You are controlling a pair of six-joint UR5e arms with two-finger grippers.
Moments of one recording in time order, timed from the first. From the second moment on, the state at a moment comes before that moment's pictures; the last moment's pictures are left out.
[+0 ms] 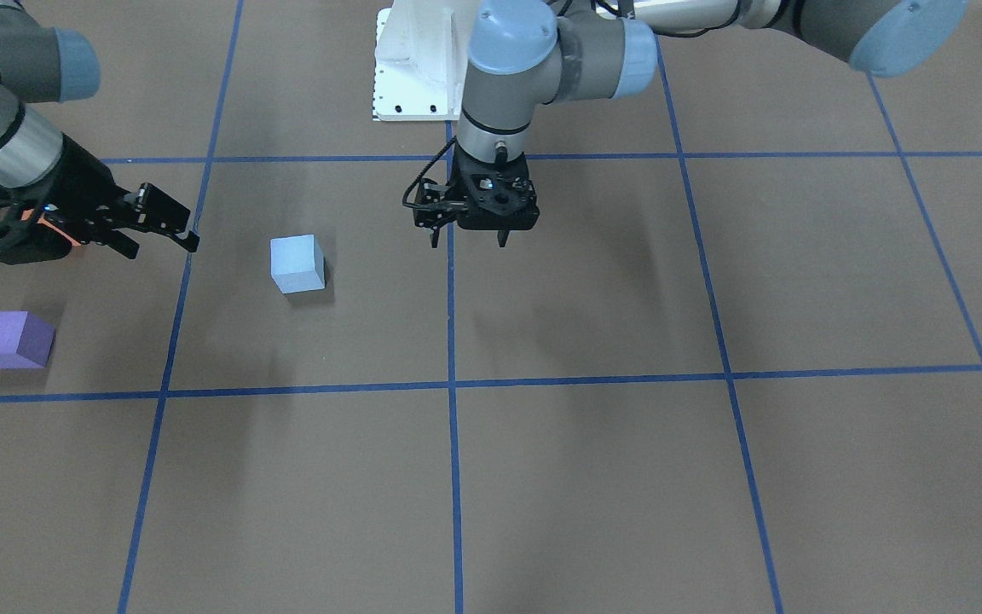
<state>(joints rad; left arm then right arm) -0.51 -2.29 -1.71 -1.66 -1.81 -1.33 0.86 -1.41 1.88 -1.12 2.24 1.21</state>
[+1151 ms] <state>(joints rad) -0.54 -2.14 -1.77 -1.68 -1.82 -1.28 0.53 -1.25 1.89 -1.37 1.83 1.33</state>
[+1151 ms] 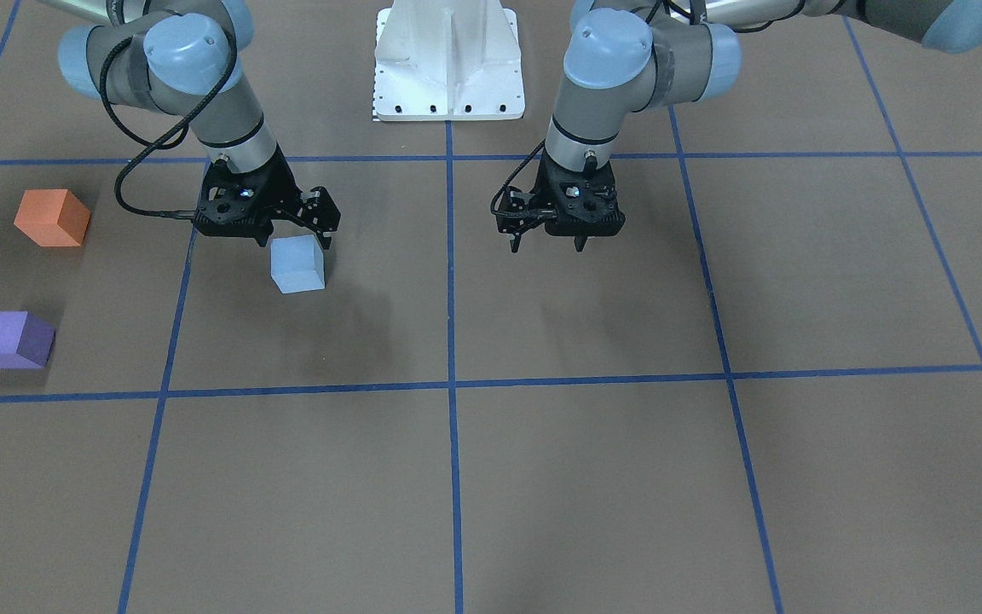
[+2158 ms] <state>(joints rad) -0.53 -2.14 -1.77 -1.68 -1.82 -1.29 0.48 -1.26 1.84 -1.37 1.75 1.15</state>
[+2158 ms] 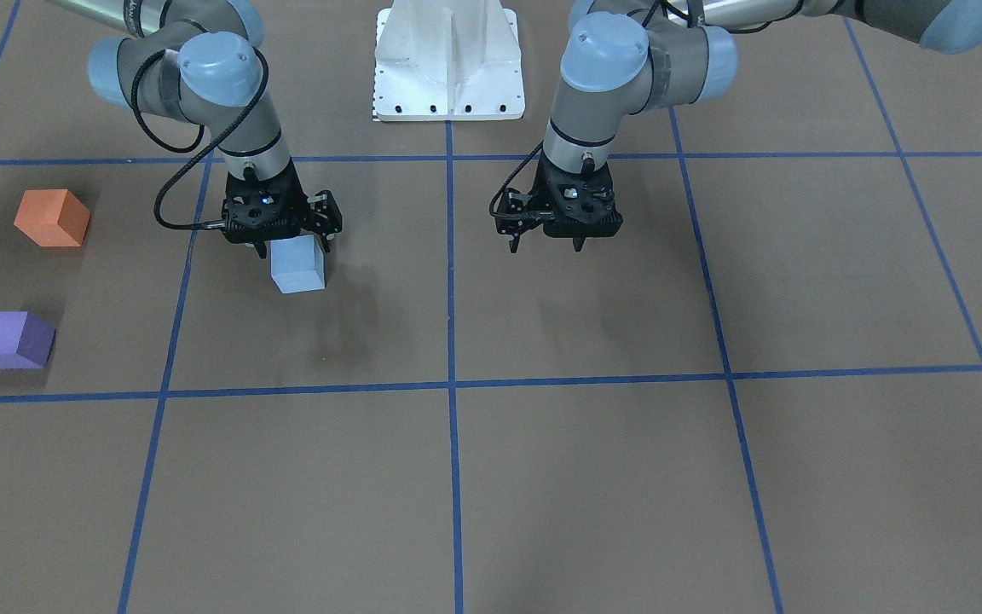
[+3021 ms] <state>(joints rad) -0.53 -2.14 -1.77 -1.68 -1.82 -1.29 0.51 -1.27 1.84 -1.36 1.76 1.15</state>
